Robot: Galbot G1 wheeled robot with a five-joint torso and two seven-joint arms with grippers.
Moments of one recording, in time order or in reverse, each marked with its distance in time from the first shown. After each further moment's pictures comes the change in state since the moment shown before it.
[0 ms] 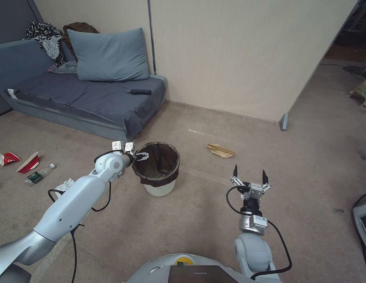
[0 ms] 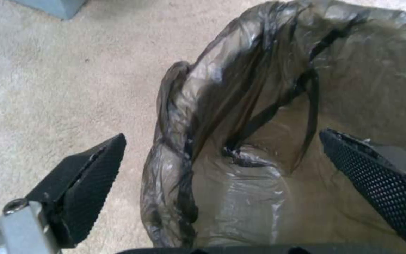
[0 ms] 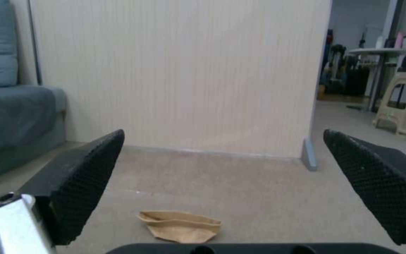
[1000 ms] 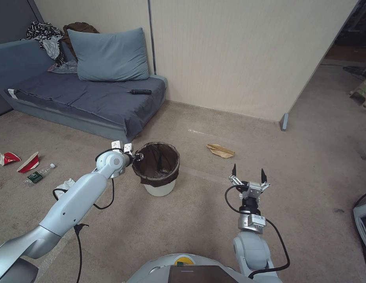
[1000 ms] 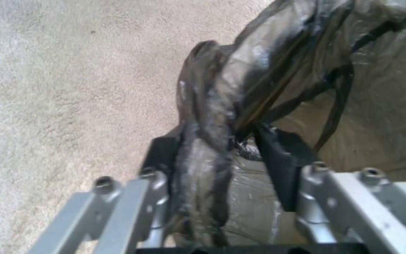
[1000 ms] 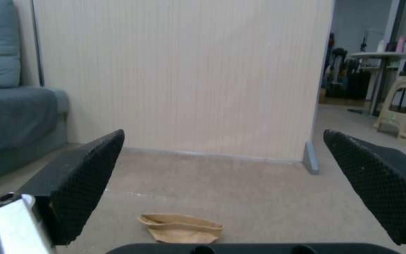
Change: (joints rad) left arm -0.032 -0.034 -0.001 0.077 -0.103 0.025 -0.074; right arm 0.013 0.000 -0.007 -0.010 -0.015 0.007 0.004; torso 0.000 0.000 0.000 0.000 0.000
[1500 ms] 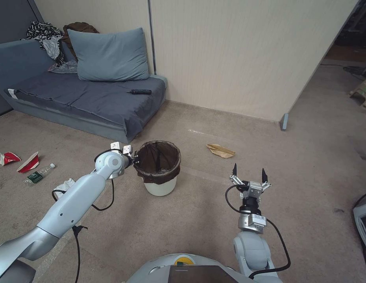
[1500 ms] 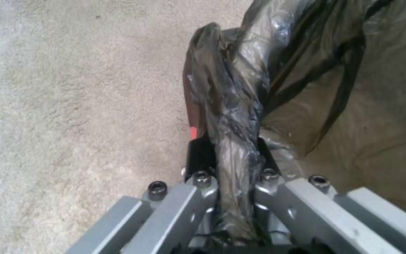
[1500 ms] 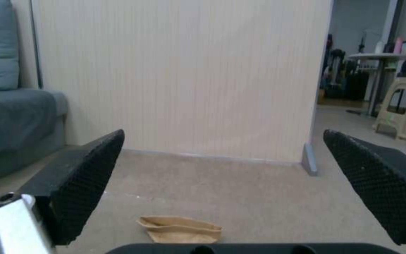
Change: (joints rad) left arm 0.009 0.014 -0.002 -0.011 -0.035 0.017 -0.028; right arm -0.002 0.000 -0.002 0.009 -0.001 -0.004 0.006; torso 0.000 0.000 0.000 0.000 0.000
